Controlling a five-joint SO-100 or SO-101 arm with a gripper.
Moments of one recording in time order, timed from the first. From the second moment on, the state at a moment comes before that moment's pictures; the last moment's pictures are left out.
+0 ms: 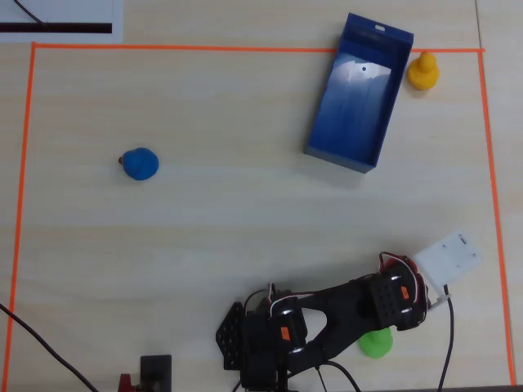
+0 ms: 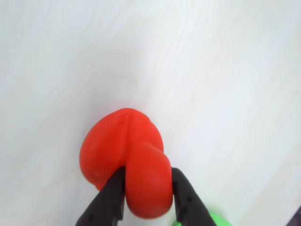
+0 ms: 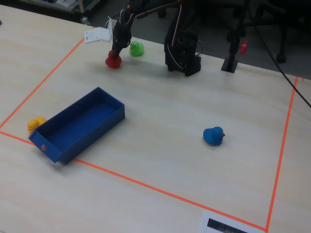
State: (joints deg) arm 79.0 113.6 133.0 40.6 -103.7
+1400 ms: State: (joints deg) arm 24.5 62.5 57.7 53.1 -72.3
